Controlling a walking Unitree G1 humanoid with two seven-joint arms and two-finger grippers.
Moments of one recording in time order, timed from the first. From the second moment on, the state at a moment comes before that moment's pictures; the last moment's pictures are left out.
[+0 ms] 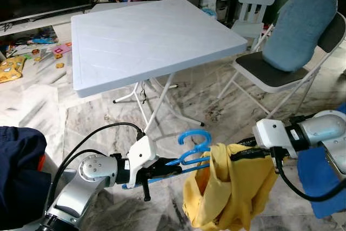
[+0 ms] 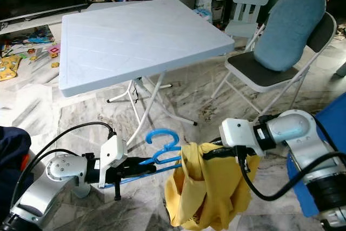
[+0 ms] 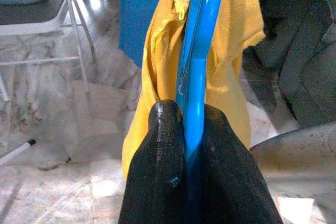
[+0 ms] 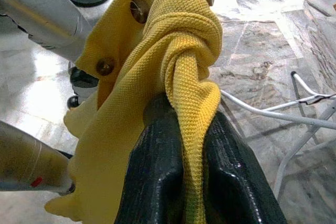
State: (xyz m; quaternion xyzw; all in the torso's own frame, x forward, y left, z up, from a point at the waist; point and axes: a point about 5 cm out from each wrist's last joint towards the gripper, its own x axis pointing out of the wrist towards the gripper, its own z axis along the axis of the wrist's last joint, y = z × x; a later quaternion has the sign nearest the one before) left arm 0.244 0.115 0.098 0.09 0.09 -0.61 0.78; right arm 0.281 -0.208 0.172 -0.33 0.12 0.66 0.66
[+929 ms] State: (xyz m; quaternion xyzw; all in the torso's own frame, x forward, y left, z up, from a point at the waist) left arm 0.252 0.112 0.078 0.02 0.09 -0.50 0.86; right arm 0.338 -0.158 0.163 -0.42 0.02 0.50 0.75
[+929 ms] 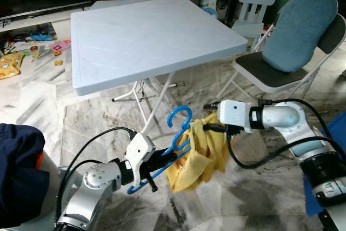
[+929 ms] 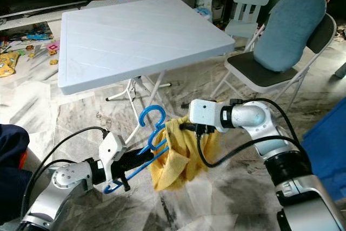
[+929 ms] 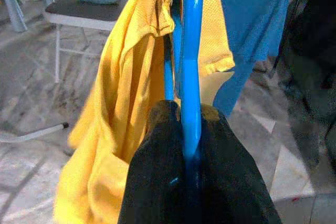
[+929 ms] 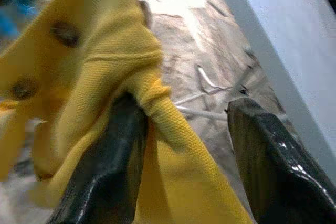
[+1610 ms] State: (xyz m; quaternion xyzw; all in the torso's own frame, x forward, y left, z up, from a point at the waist) left arm 0.265 0.113 0.081 -0.02 0.08 -0.44 0.89; right arm 0.352 -0.169 0.166 -0.44 0.01 0.39 0.81
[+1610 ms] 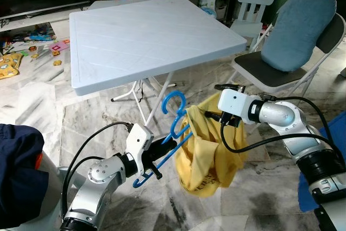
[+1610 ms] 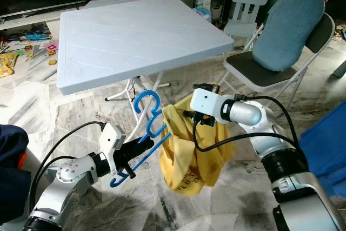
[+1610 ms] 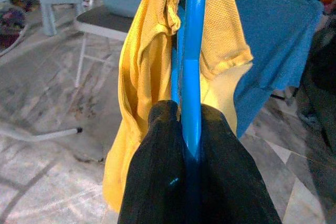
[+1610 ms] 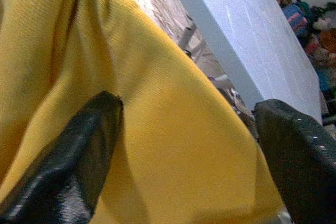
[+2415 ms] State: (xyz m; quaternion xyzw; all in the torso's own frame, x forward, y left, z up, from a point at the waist) left arm 0.277 0.123 0.082 -0.01 0.09 -0.40 0.91; right arm 0.326 -0.204 0.139 -0.21 0.13 0.42 0.87
